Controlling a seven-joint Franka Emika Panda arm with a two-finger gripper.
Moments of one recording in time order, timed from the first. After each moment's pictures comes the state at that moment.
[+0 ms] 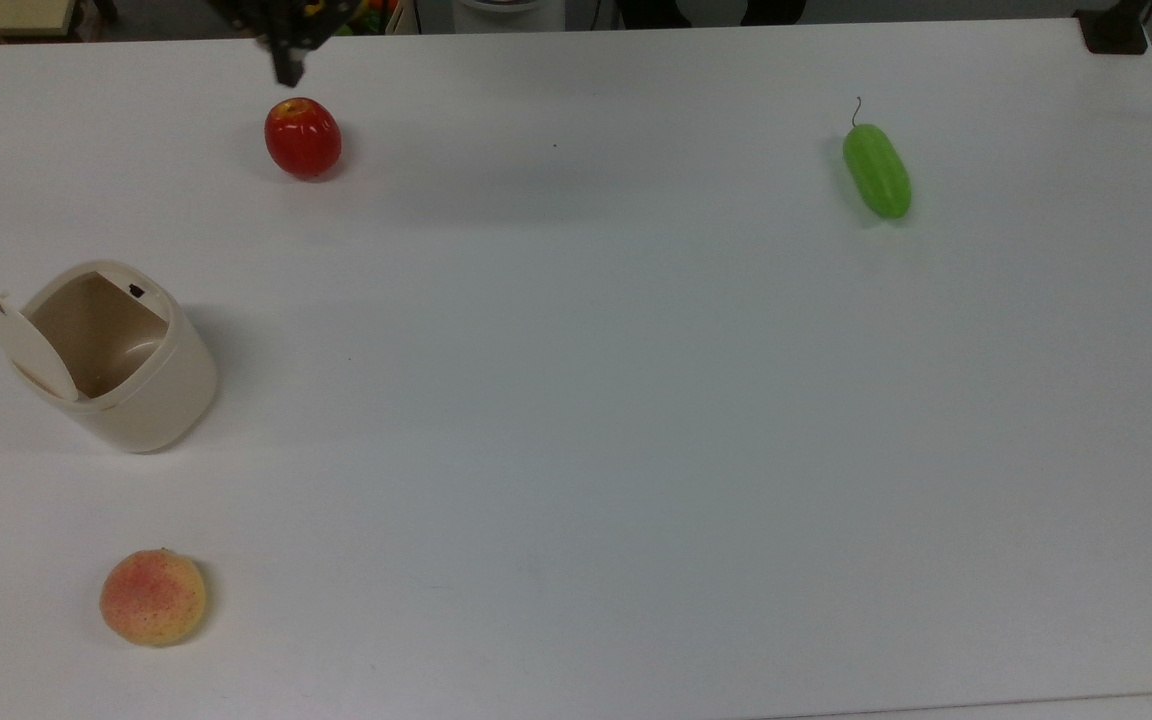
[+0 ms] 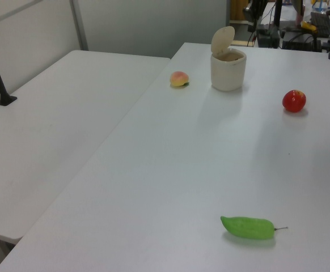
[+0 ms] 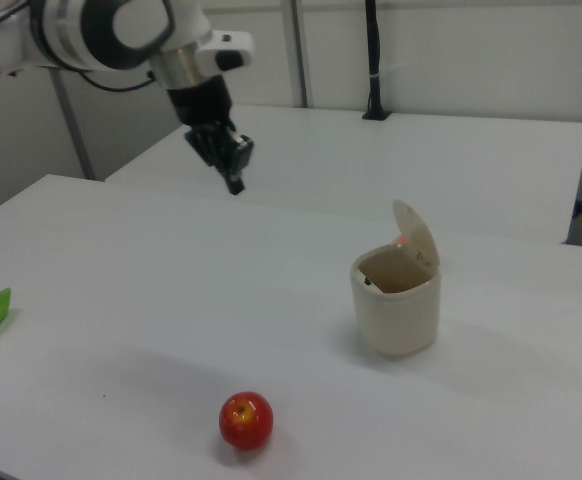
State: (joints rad) arm -0.07 0.12 -0.02 -1.48 -0.08 1.74 0.12
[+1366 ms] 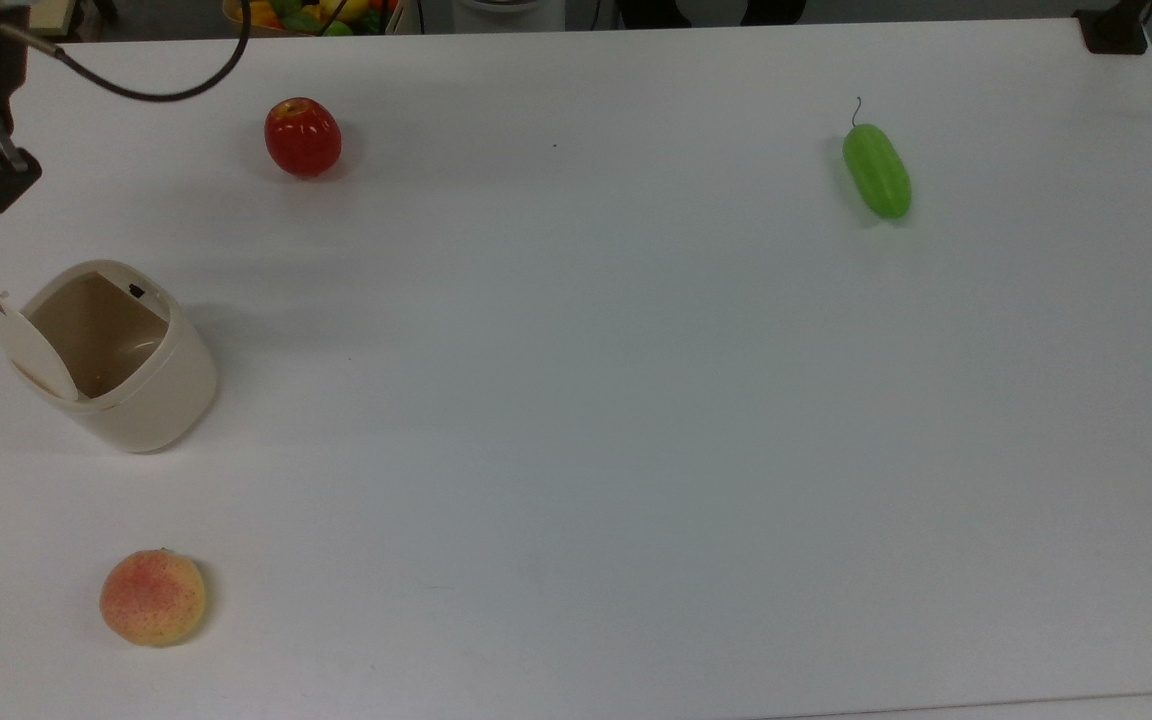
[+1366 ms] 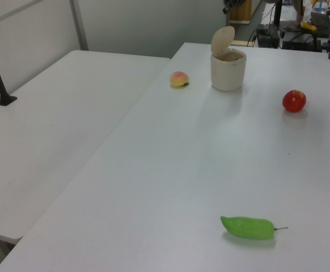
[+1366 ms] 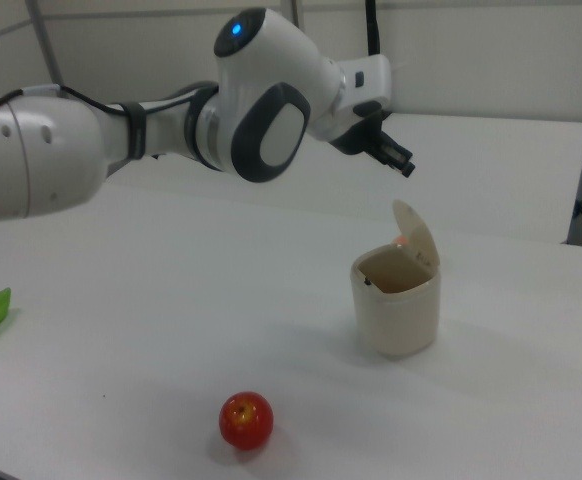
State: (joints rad) arm -0.31 0.36 -0.03 -1.48 -0.08 2.60 0.20
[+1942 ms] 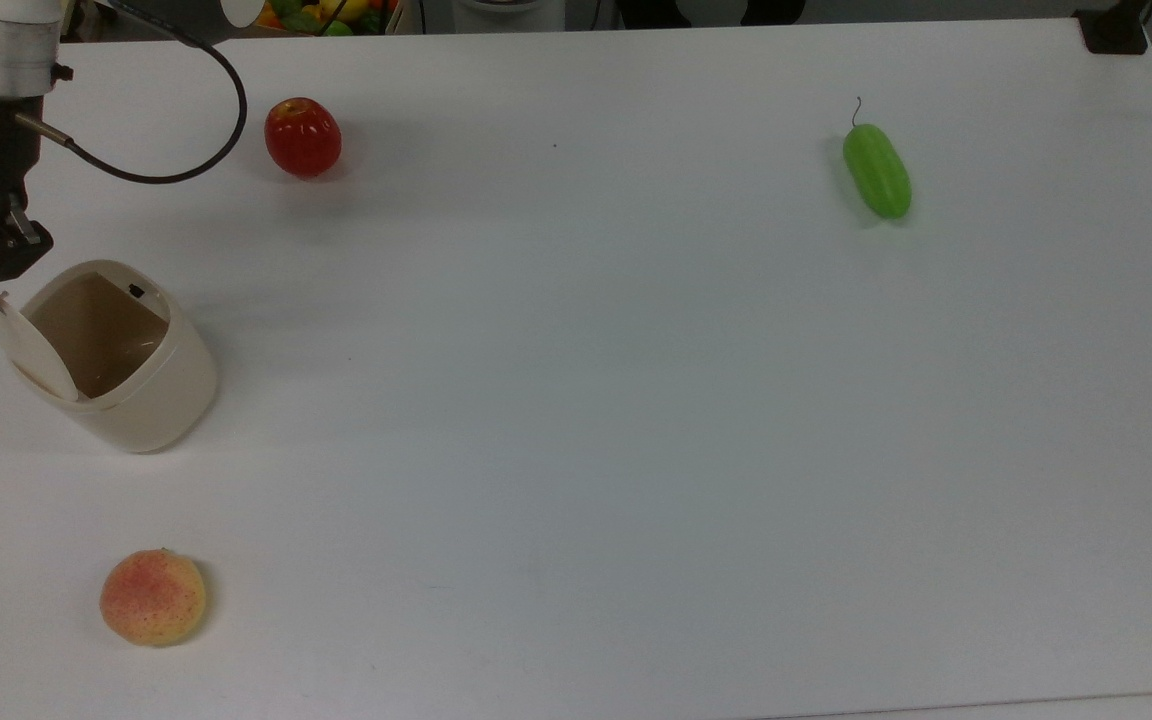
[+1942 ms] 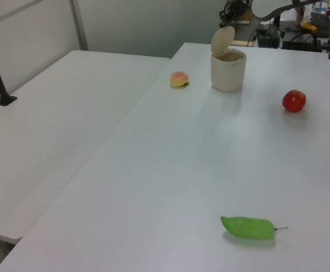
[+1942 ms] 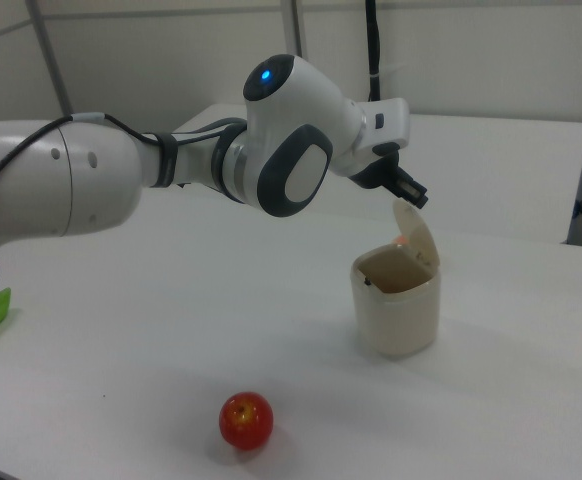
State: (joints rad) arm -0.32 0.45 -0.03 -1.48 -0.08 2.67 0.21
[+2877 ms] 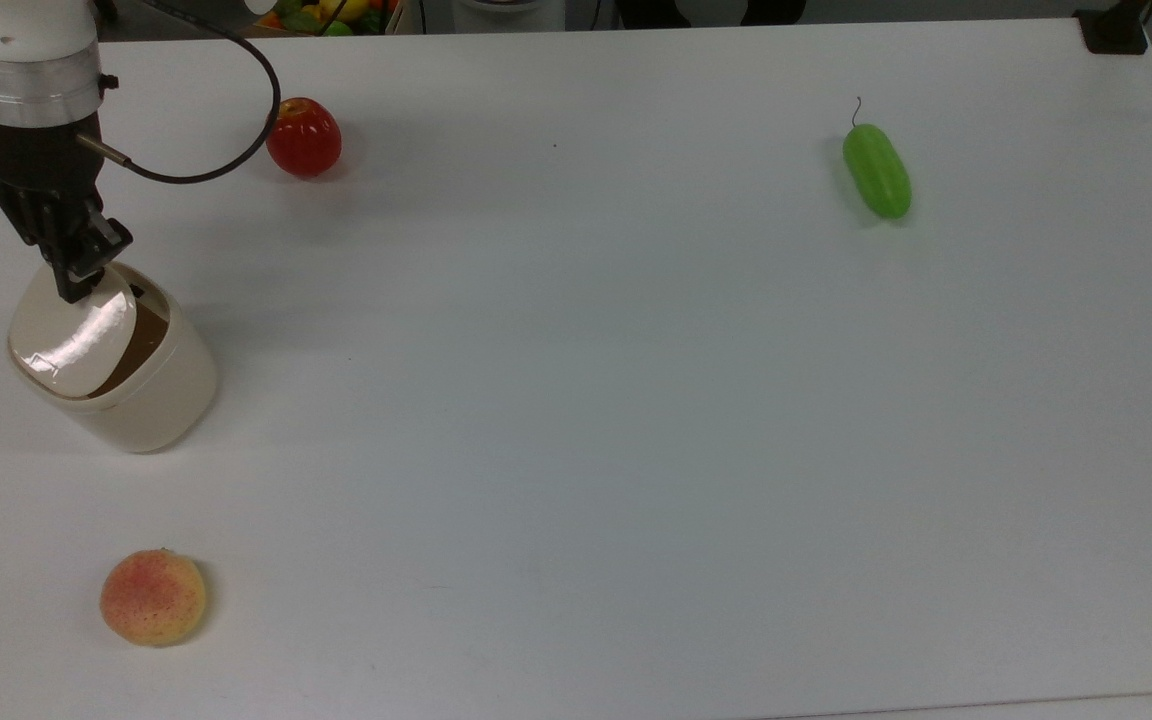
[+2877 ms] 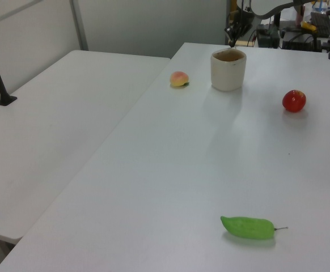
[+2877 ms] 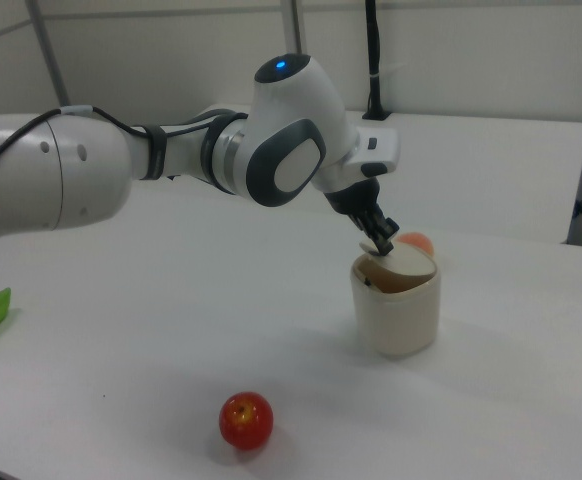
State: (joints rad) arm -0.31 0.43 -0.01 -1.48 -0.08 2.32 0.21
